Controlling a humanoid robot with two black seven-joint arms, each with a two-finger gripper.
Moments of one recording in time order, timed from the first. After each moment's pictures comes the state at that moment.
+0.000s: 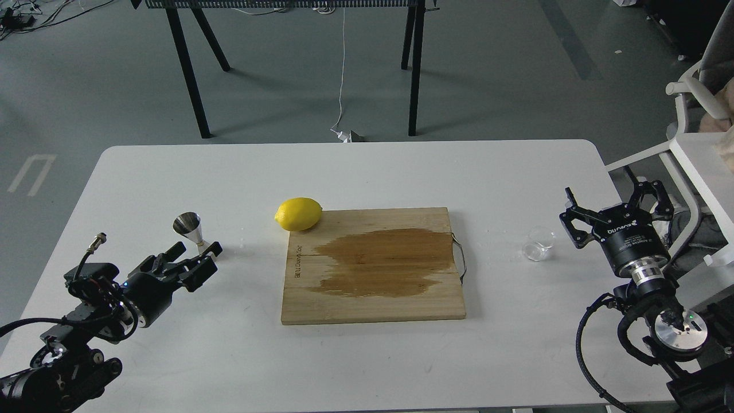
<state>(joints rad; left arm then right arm) -0.32 0.49 -0.58 -0.77 1.61 0.40 -0.49 0.22 -0.39 1.09 0.95 0.23 0.49 0.22</state>
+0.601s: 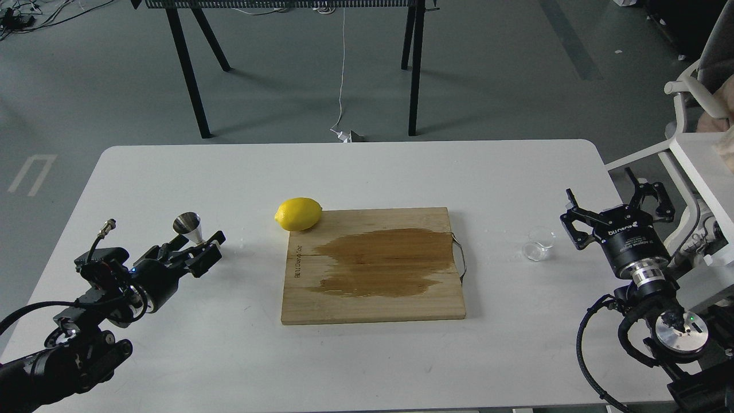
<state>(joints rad) -0.40 0.41 -0.58 -0.63 1.61 0.36 -0.49 0.21 -0.39 1.09 0.96 0.24 0.49 0.22</state>
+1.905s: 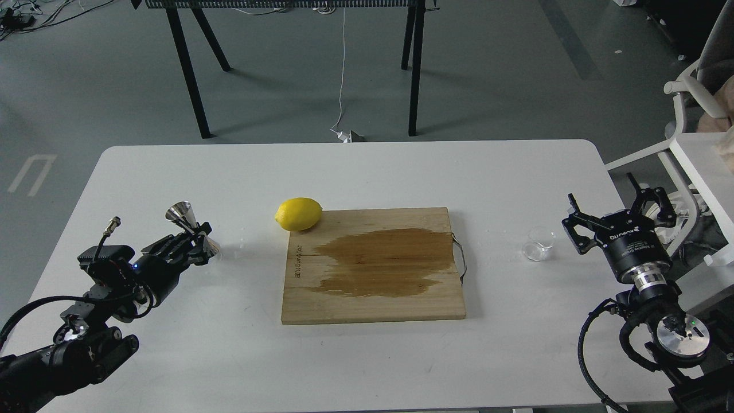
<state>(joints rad) -0.45 0.35 -0.53 -0.51 1.61 0.44 -0.49 0.20 -0.39 1.09 0.95 0.23 0.49 0.22</state>
